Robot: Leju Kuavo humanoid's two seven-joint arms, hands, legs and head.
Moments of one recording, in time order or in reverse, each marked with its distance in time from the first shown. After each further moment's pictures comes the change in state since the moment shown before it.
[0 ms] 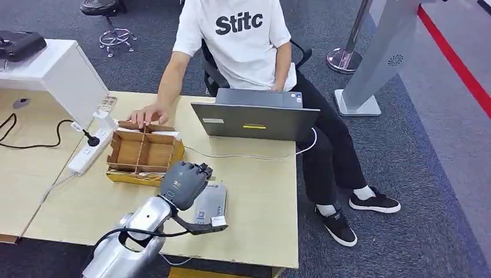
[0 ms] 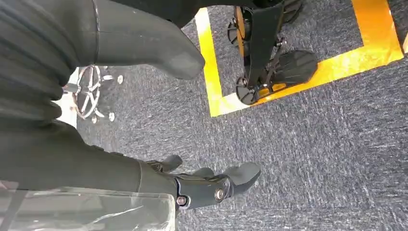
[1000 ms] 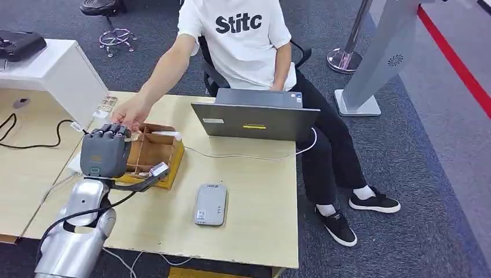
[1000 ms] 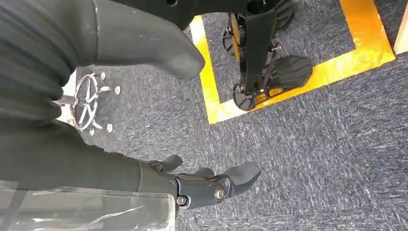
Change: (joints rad) left arm 0.002 0.096 0.373 -0.063 -0.038 0.226 0.159; right arm 0.000 0.000 -0.005 0.000 -0.047 0.003 -0.006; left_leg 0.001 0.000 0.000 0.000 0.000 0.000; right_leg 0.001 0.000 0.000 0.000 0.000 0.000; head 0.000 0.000
